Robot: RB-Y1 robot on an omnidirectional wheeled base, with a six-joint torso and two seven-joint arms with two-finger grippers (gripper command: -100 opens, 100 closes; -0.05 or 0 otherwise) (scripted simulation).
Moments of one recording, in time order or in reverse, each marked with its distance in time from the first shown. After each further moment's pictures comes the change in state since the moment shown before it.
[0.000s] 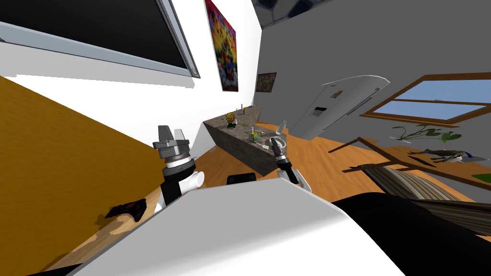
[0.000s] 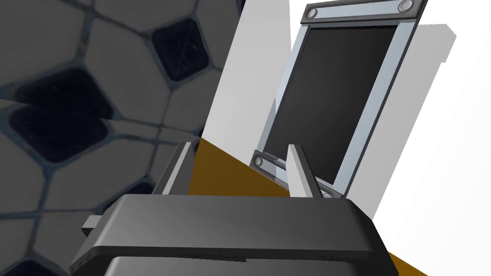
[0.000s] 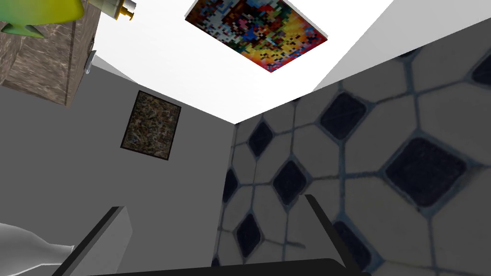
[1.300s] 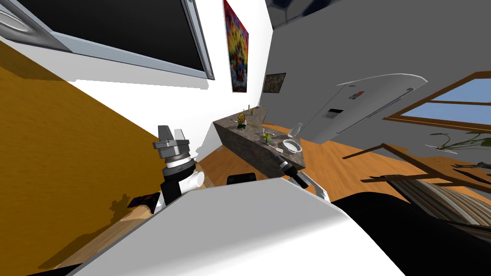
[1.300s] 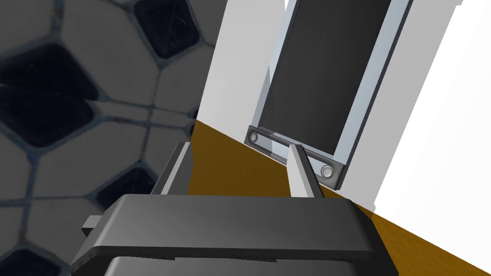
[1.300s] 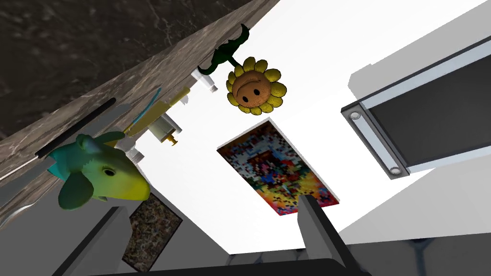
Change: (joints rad) left arm 0.000 0.000 0.000 0.000 0.000 0.000 0.000; right arm 0.073 -0.380 0.076 0.198 0.076 -0.009 0.043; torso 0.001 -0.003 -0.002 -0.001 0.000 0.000
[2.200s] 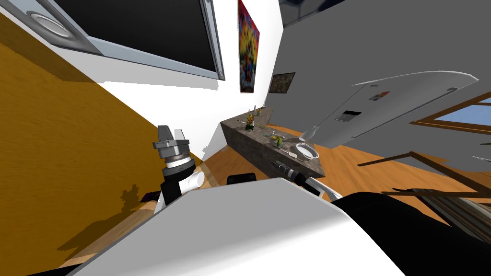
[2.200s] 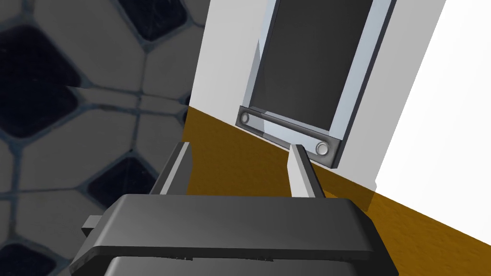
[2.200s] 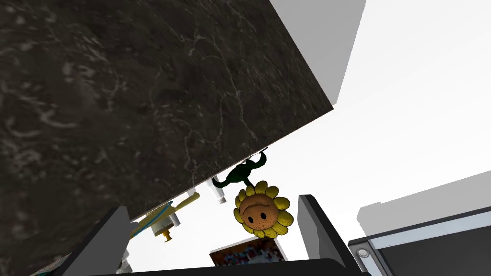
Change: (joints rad) left arm 0.000 0.000 0.000 0.000 0.000 0.000 0.000; right arm 0.077 -0.244 0.090 0.184 0.064 -0.030 0.047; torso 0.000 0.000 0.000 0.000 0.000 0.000
